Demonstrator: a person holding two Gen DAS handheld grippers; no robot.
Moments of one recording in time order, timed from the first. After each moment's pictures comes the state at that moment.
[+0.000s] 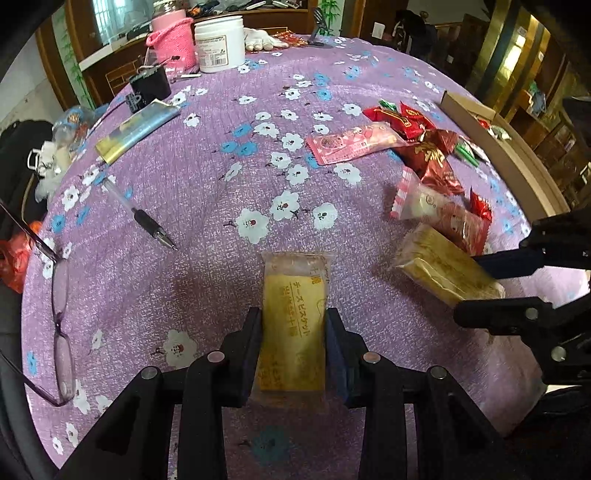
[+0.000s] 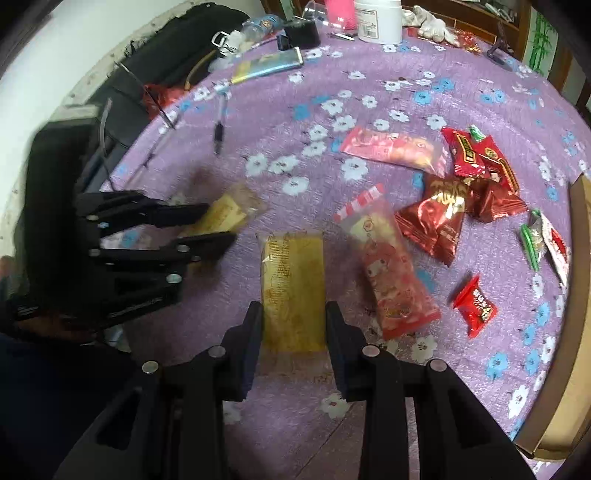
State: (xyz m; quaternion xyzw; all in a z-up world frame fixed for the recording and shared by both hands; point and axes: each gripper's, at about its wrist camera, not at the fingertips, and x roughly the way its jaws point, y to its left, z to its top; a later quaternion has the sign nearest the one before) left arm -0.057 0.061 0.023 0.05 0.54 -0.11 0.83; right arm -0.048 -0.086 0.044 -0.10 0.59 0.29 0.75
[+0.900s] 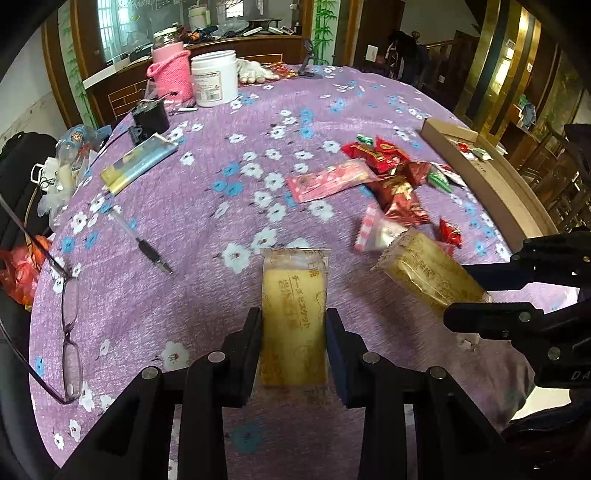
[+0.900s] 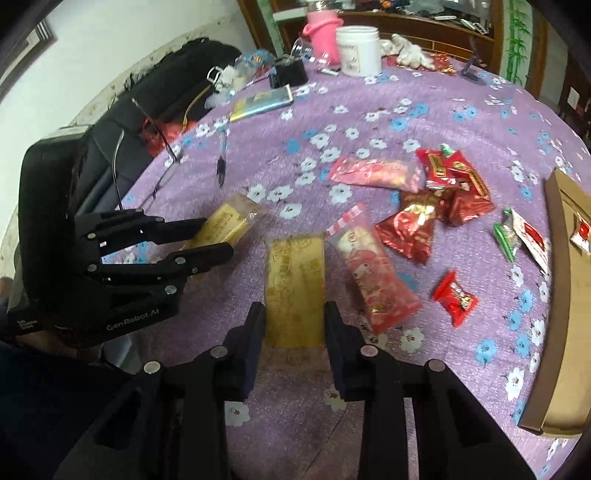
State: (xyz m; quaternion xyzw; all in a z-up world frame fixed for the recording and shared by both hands) left arm -0.069 0.047 0.055 0.03 0.50 -0.12 0.86; right arm -0.069 -0.110 0.073 -0.05 0.53 0.29 0.80
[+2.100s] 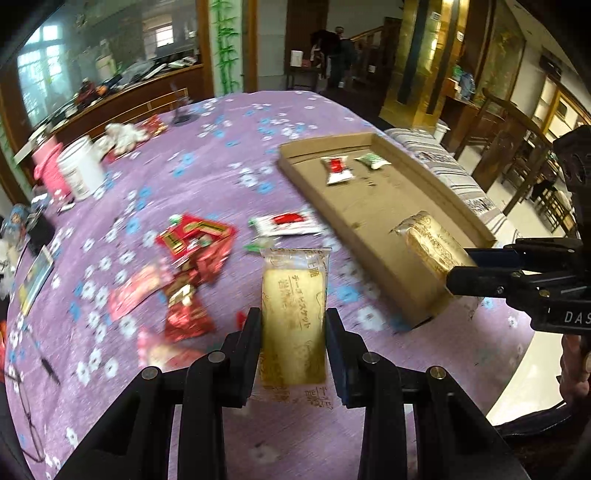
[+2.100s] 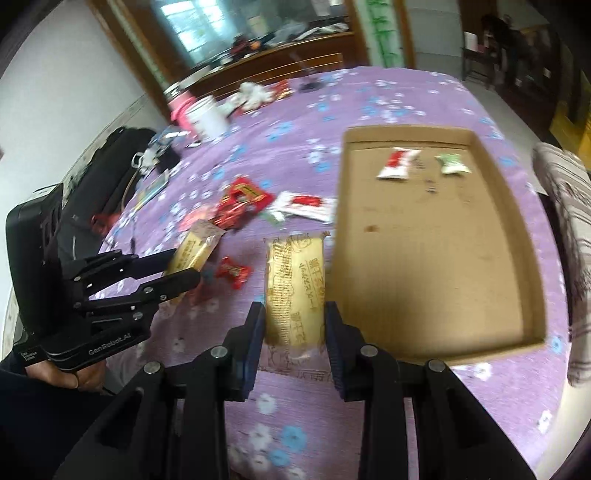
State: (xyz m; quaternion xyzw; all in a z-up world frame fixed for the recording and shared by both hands) left arm -0.048 -0.152 0.100 0.09 0.46 -0.23 0.85; right arm -0.075 -0.339 0.108 0.09 0.49 0.15 0.85
